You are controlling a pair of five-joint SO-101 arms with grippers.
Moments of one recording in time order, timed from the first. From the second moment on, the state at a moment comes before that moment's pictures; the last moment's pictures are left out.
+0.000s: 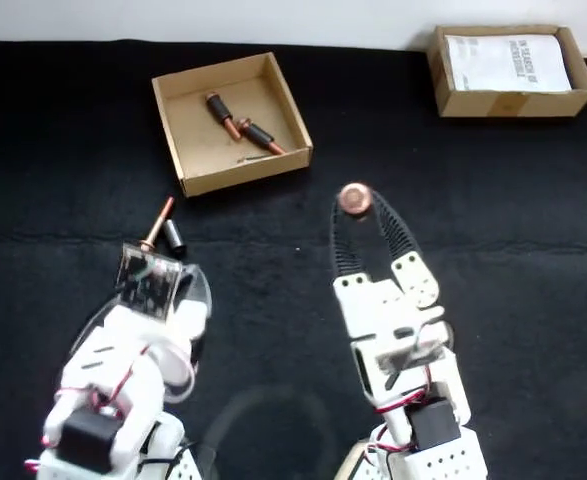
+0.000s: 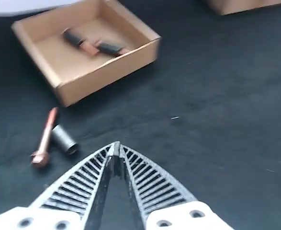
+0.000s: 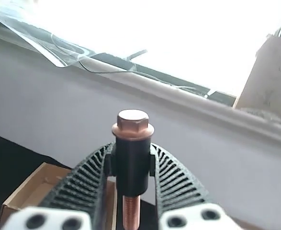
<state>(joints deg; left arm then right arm) 10.0 -103.1 76.4 61.1 3.4 -25.3 -102.3 92.0 -4.0 20.0</state>
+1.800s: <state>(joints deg) -26.2 -103.3 96.1 53.2 3.4 -37.4 57.2 -19.6 -40.1 42.8</state>
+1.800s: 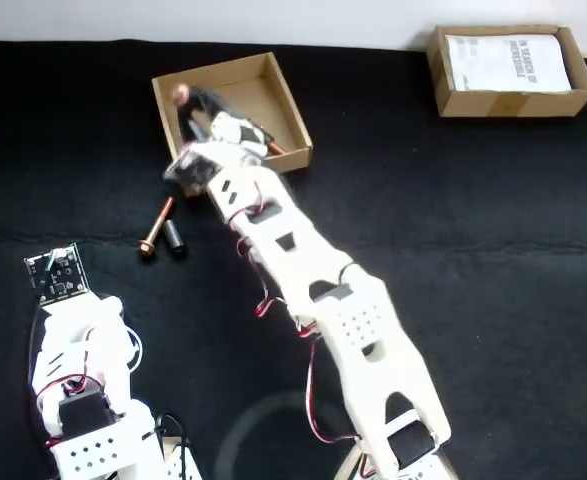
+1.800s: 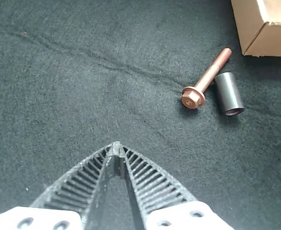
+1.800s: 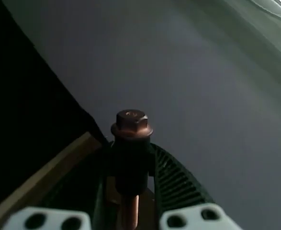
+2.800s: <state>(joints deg) -26.2 -103.3 96.1 53.1 3.4 -37.6 39.5 7.3 -54.9 39.2</state>
